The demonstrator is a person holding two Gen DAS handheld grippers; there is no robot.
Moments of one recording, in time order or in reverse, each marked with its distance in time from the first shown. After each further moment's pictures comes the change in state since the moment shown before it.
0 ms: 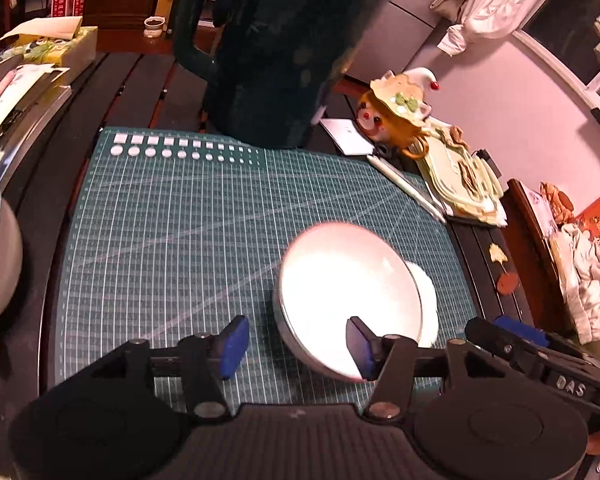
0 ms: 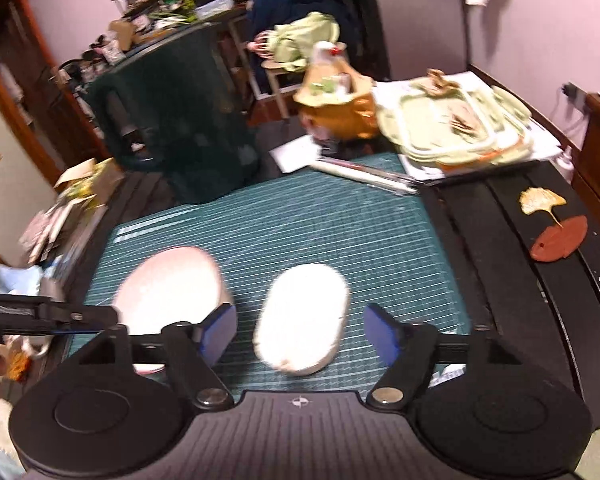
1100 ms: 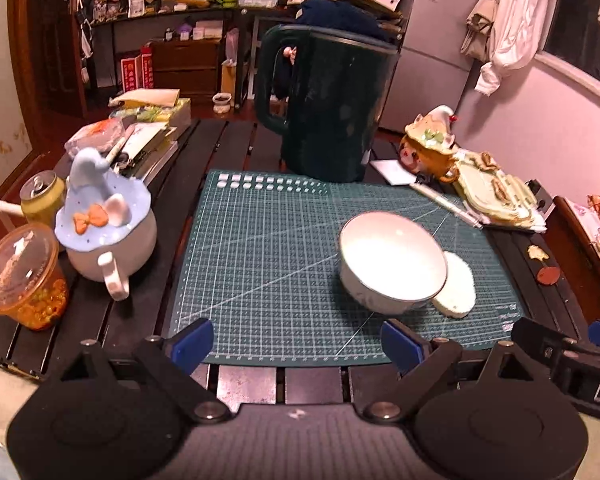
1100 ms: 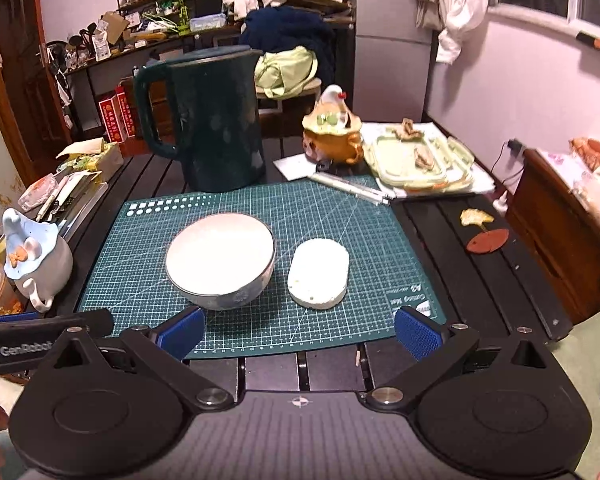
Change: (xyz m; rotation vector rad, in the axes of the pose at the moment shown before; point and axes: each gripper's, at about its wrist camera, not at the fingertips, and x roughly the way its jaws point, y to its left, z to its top) left arm -0.096 -0.016 -0.076 0.061 -0.251 0.255; right arm -0.091 0.100 -0.056 -0.083 -0.101 -0.227
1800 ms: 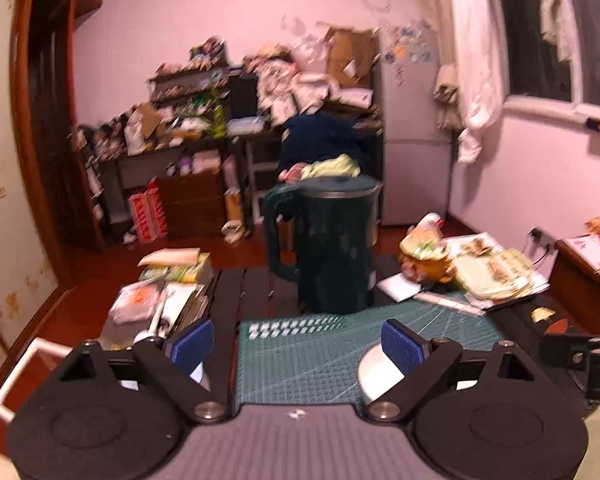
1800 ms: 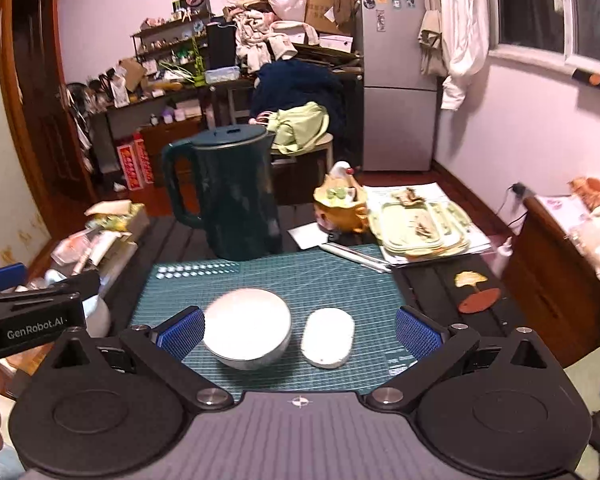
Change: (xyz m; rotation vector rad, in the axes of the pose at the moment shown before) left arm -0.078 -0.016 0.038 0.199 -0.367 0.092; right arm -0.052 -0.018 0.042 0.032 -0.092 0.077
